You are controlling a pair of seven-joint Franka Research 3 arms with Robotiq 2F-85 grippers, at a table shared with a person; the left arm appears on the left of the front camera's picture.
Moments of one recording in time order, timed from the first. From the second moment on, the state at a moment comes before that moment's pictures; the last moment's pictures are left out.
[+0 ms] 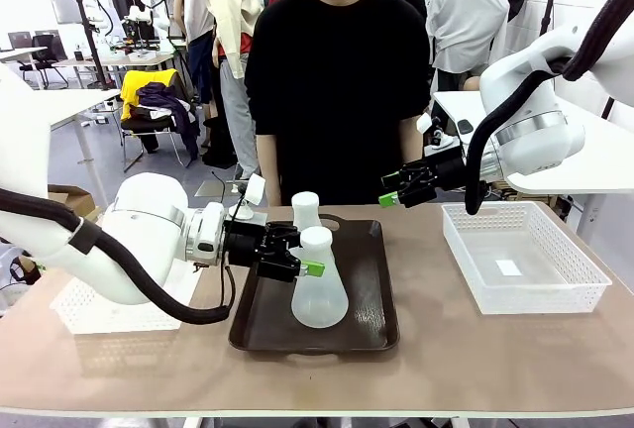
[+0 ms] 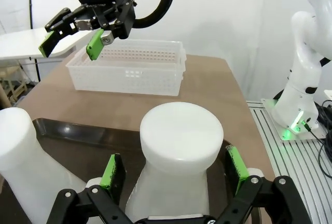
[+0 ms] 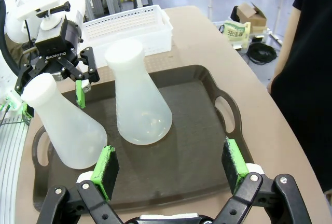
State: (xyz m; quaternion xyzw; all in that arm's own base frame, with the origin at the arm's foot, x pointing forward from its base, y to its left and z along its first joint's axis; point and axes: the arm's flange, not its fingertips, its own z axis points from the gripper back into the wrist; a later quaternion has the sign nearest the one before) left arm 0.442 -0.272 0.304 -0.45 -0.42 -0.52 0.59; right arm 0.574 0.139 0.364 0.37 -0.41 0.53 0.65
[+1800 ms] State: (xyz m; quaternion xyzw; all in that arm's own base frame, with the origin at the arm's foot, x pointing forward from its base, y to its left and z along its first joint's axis) left arm 0.443 -0.273 0.305 -0.44 -0.43 -0.52 0.59; right arm 0.574 0.139 0.364 0.37 -0.41 0.53 0.65
